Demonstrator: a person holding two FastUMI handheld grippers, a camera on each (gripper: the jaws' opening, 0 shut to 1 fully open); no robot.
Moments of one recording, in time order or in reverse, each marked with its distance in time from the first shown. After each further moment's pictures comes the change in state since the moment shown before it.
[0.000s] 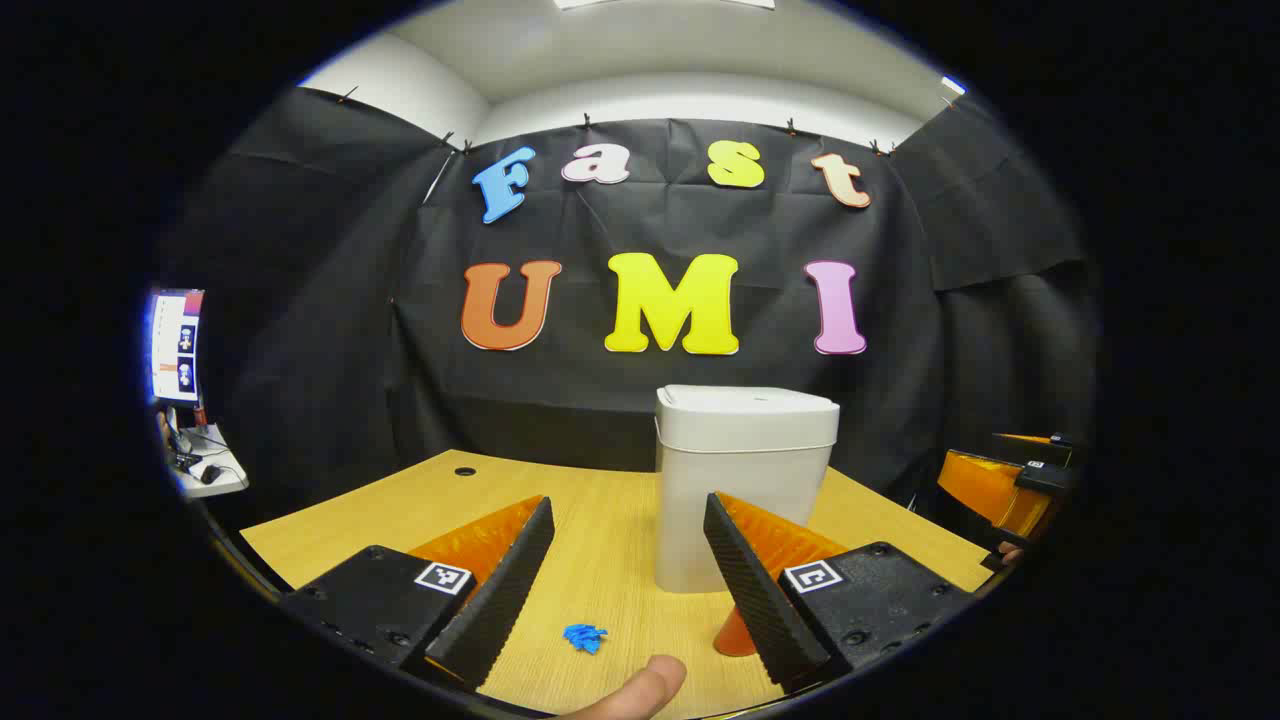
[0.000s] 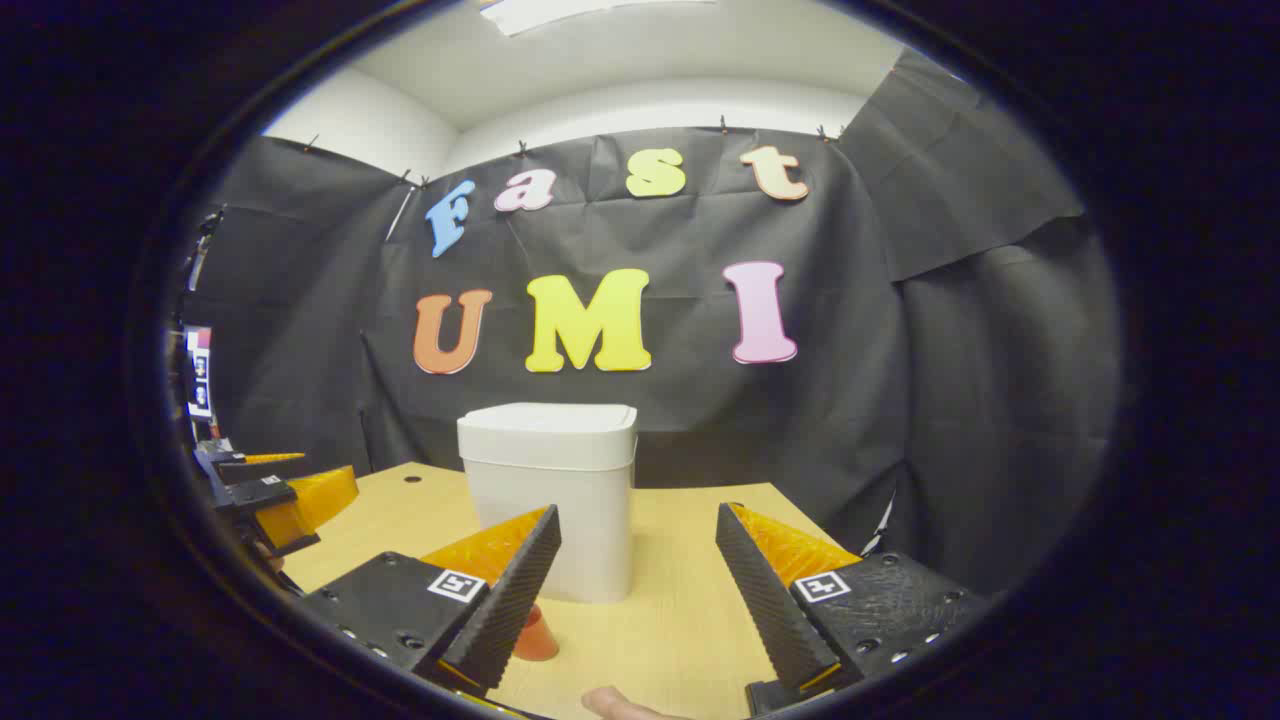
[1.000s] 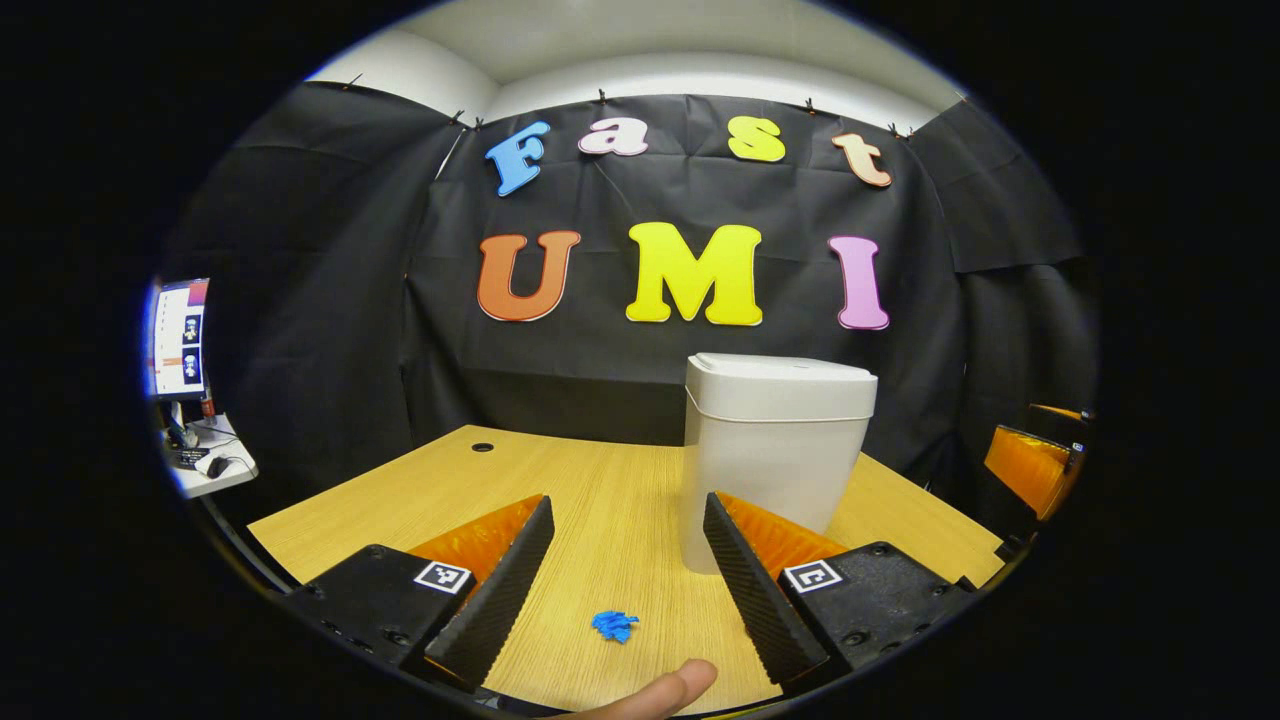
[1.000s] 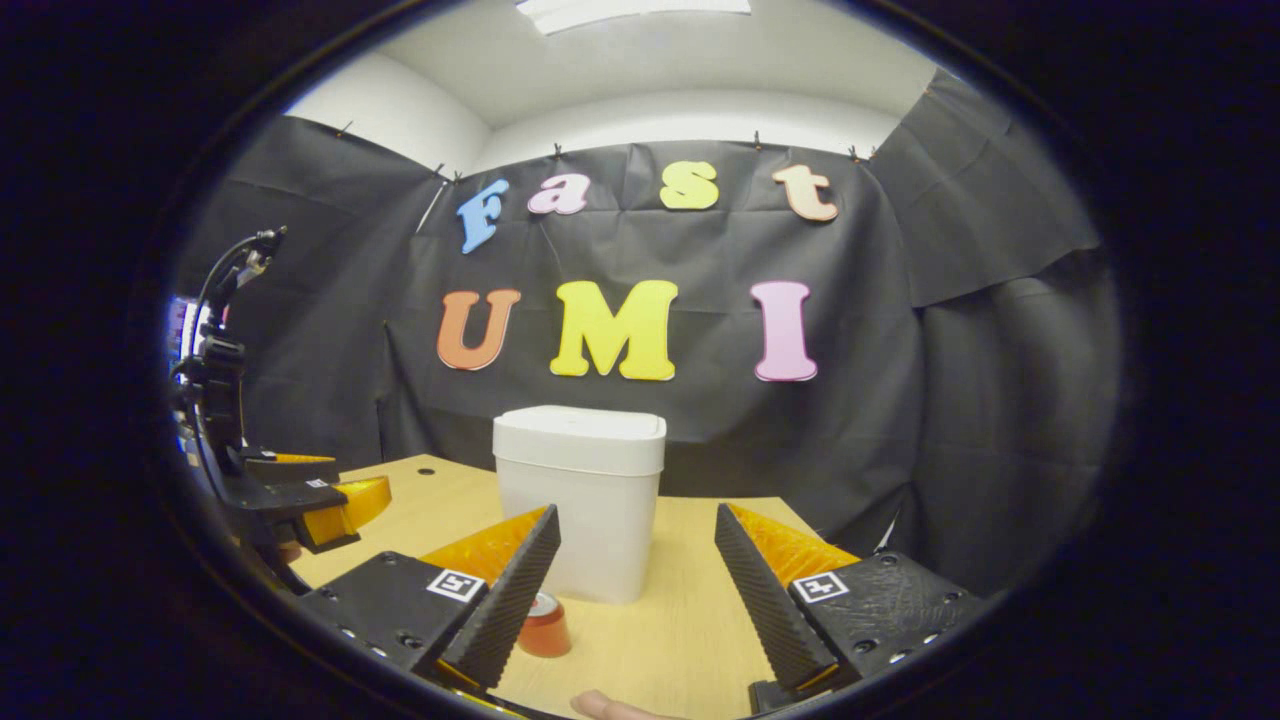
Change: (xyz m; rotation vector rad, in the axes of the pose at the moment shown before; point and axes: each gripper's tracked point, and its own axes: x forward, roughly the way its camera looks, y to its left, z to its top) left arm 0.004 0.018 -0.023 0.012 0.091 0.024; right arm -0.018 0.018 0.008 -0.072 -0.033 0.030
